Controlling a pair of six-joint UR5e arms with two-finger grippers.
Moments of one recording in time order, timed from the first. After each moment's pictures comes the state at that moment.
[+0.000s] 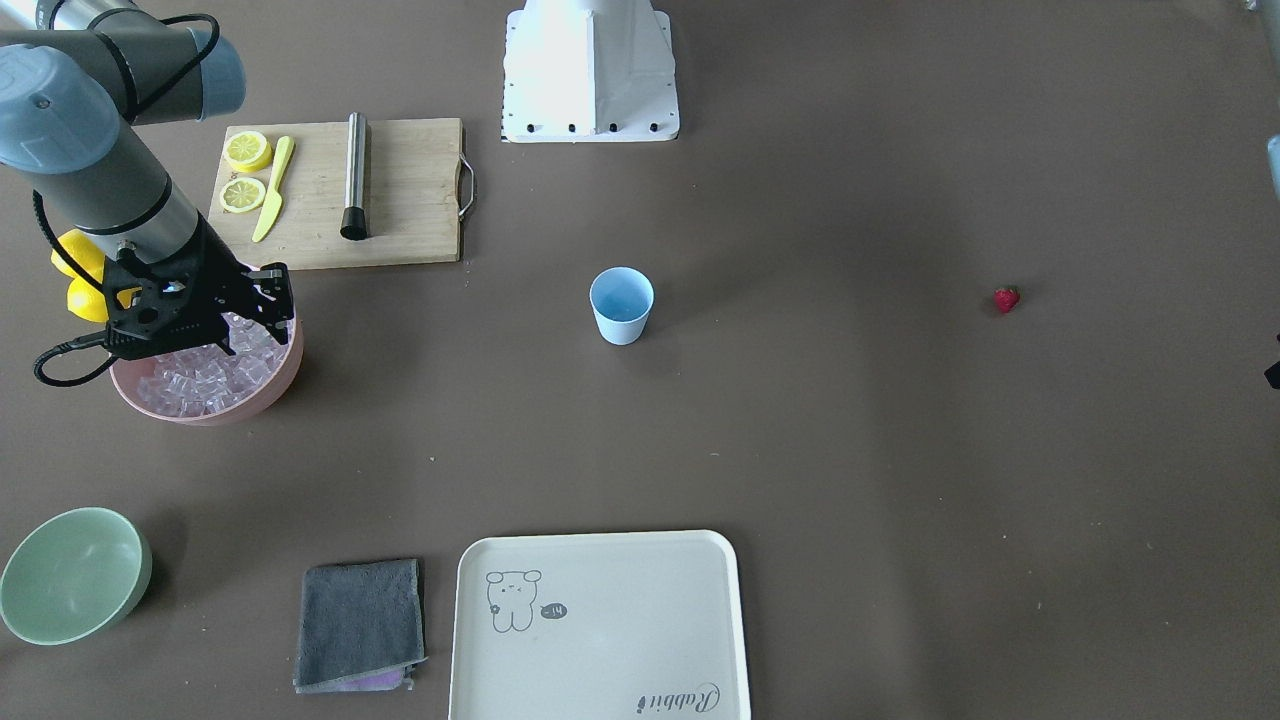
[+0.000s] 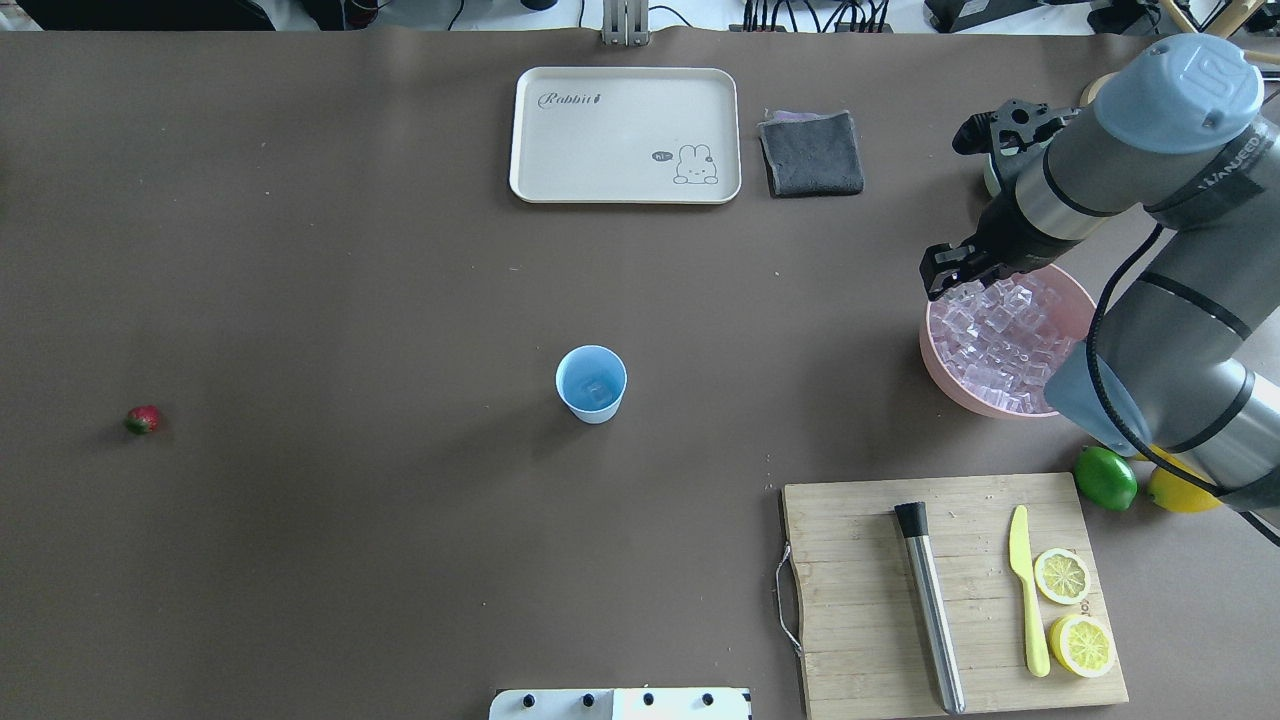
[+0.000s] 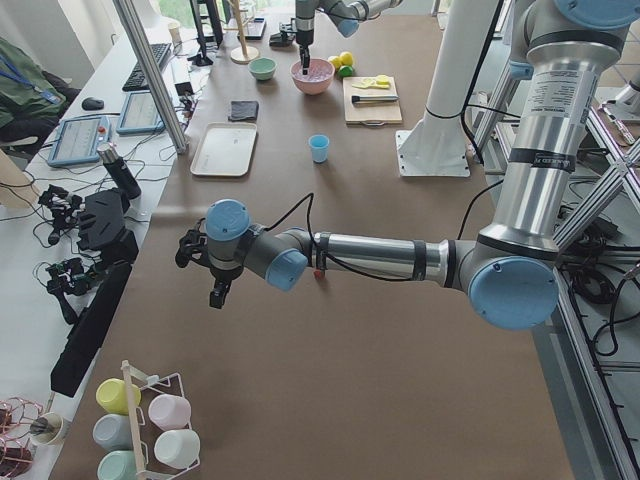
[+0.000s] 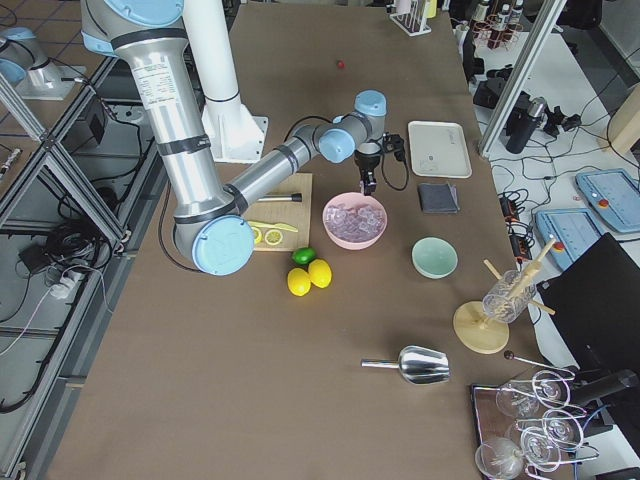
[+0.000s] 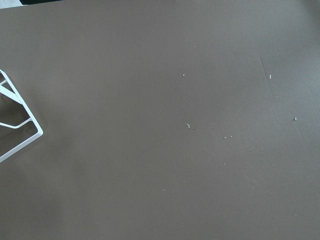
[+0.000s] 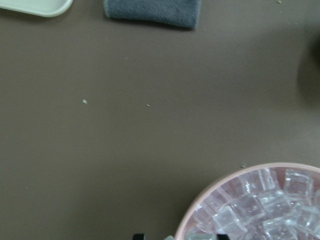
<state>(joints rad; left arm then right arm) -1.43 -1.75 -1.44 -2.04 -2.34 -0.30 0.88 -1.23 1.87 -1.53 2.12 0.71</state>
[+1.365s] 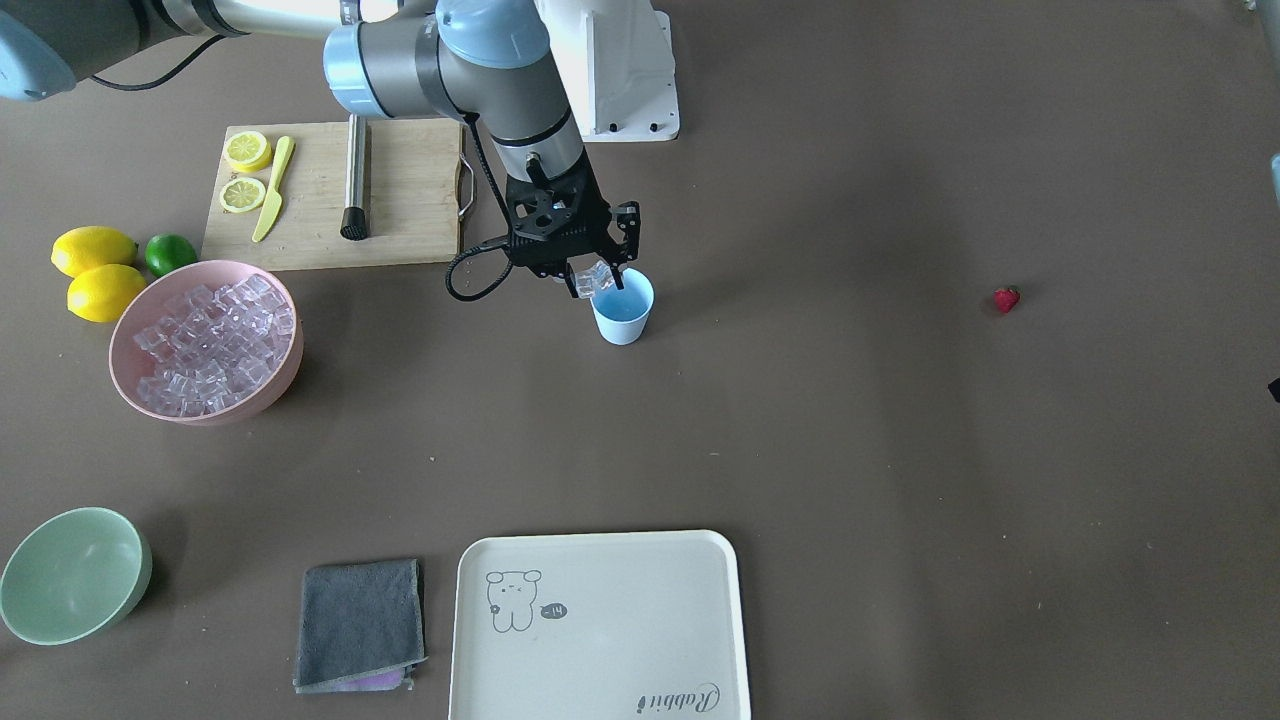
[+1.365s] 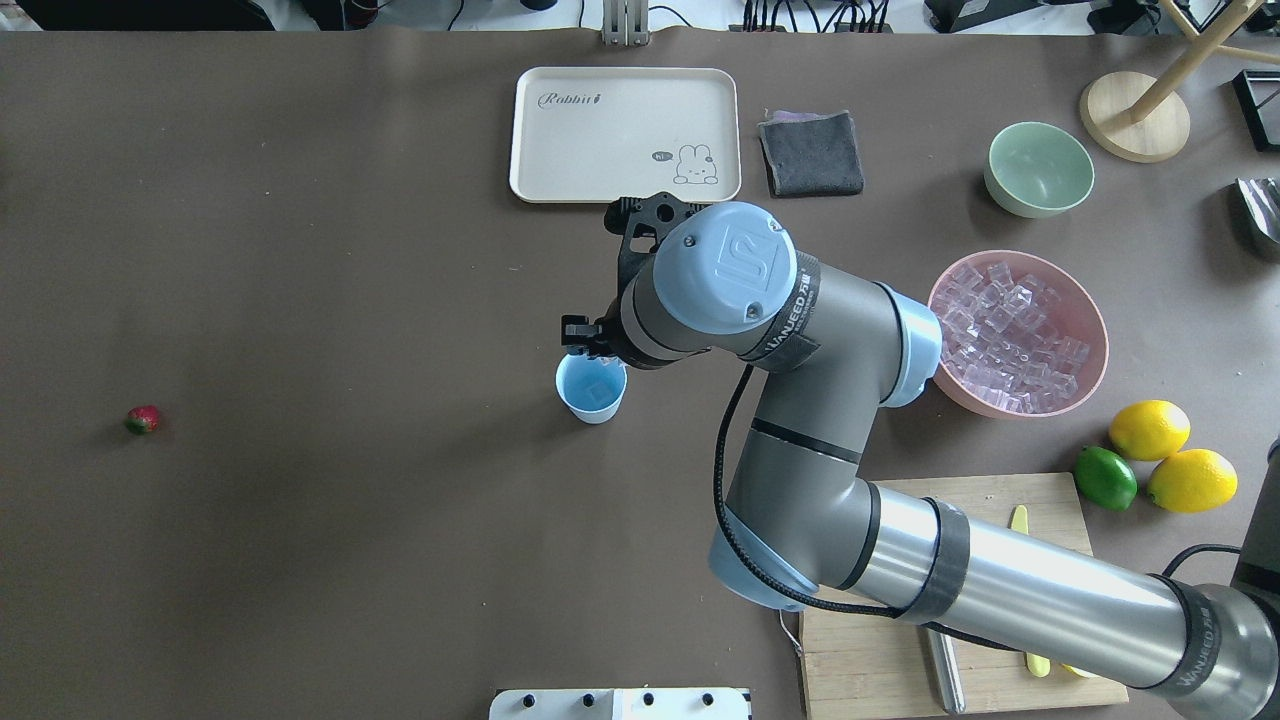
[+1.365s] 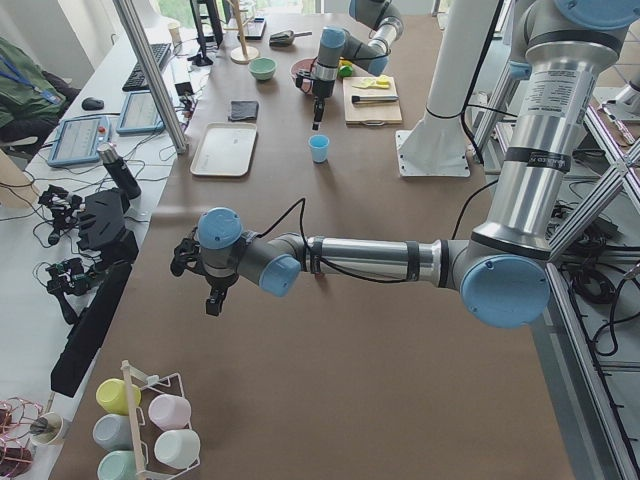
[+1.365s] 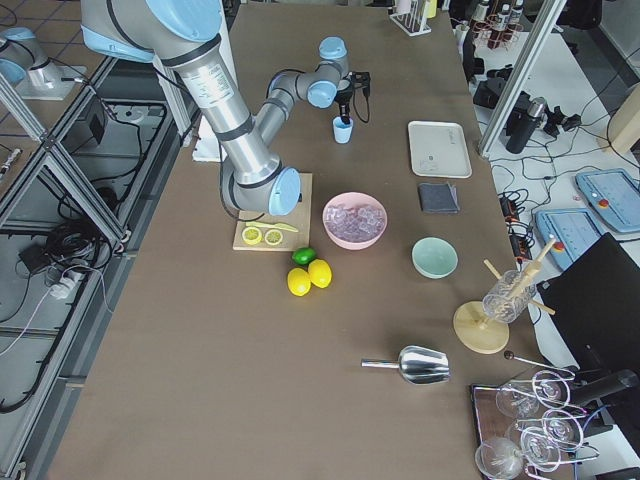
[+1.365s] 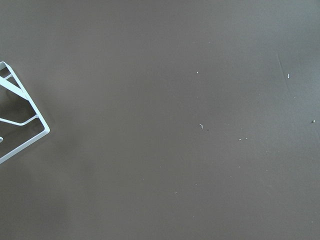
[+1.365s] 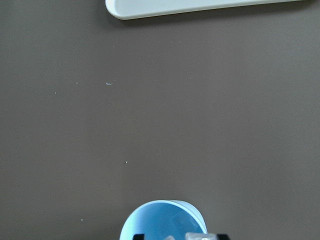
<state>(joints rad) -1.43 -1.78 -1.38 -2.04 -2.34 -0.29 0.48 -0.82 1.65 -1.37 1.77 1.28</state>
